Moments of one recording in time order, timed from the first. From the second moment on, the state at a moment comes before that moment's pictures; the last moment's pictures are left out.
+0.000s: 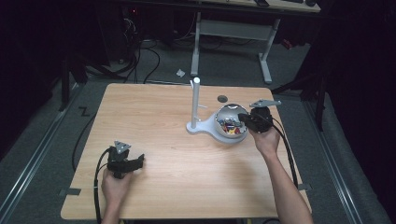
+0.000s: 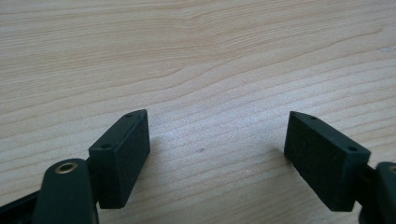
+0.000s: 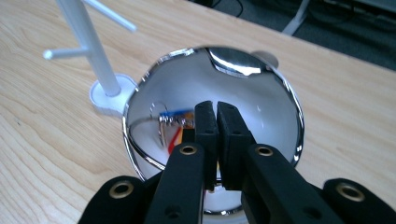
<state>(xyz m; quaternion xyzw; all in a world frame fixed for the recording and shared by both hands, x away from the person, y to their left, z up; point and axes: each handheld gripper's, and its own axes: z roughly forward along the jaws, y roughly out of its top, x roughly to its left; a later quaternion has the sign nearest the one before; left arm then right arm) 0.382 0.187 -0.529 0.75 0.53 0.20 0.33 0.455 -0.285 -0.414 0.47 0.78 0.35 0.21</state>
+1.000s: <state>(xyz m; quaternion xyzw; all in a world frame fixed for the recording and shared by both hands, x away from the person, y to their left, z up) 0.382 0.187 -0.529 0.75 0.53 0.20 0.33 0.450 -0.296 -0.411 0.51 0.76 0.36 0.20</state>
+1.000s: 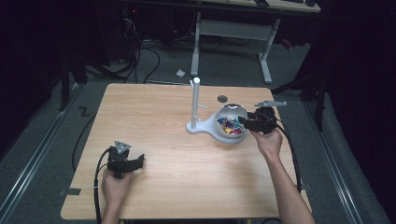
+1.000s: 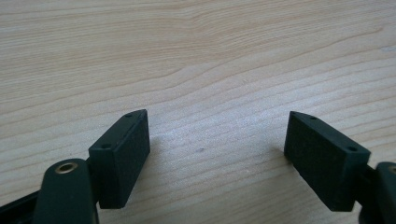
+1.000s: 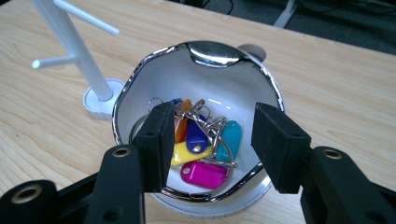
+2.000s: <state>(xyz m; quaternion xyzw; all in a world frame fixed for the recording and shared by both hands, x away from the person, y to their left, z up) 0.382 0.187 -0.529 0.75 0.53 0.20 0.33 0.403 -0.320 -0.376 0.50 0.75 0.40 0.20</state>
